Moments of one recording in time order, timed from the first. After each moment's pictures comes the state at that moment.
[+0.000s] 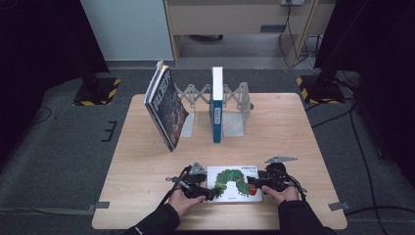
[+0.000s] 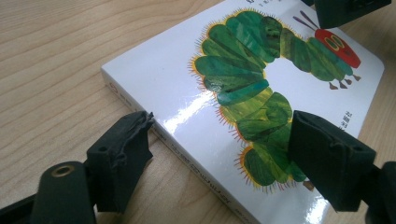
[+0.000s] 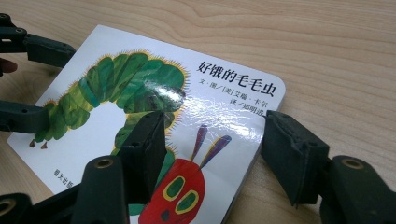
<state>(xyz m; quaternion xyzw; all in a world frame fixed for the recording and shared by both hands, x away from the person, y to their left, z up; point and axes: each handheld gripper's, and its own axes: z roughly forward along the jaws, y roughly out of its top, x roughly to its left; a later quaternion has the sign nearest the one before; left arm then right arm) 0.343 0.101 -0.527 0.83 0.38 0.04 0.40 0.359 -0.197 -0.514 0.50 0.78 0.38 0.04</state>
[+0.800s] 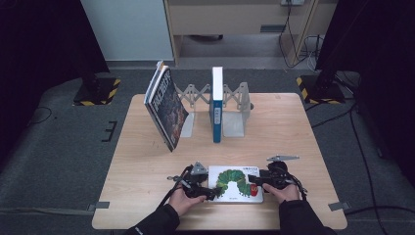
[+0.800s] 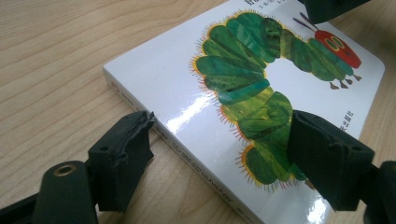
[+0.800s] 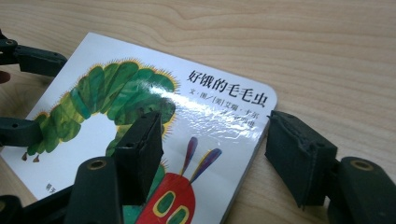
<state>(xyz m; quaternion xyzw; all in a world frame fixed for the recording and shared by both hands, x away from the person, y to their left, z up) 0.345 0.099 -0.528 0.84 0.37 0.04 0.40 0.365 -0.203 -0.519 0.52 0.77 0.38 0.03</state>
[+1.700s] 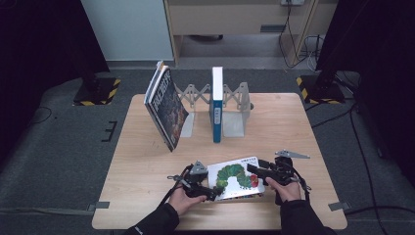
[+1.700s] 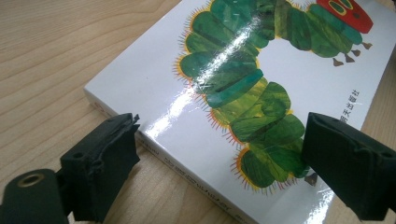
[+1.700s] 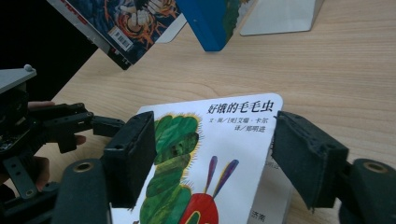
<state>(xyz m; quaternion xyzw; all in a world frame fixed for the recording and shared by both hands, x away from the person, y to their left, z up) 0.348 0.098 -0.530 0.83 0.35 0.04 0.43 0.367 -0.209 -0.501 0.51 0.70 0.51 0.03</state>
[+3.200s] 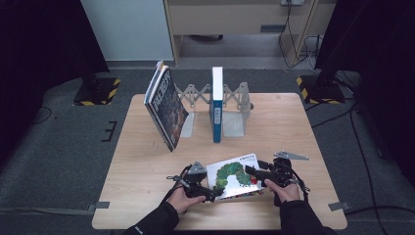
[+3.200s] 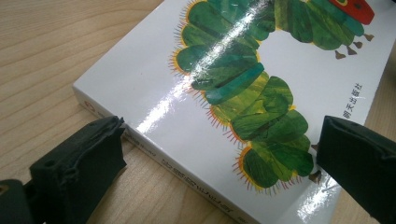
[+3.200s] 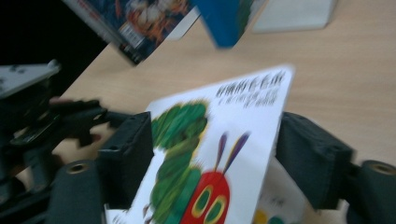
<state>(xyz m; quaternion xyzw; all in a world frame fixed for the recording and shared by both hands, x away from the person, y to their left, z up) 0.350 0.102 -0.537 0.82 0.36 0.02 0.44 0.362 -0.204 -0.500 0.50 0.70 0.51 0.02</state>
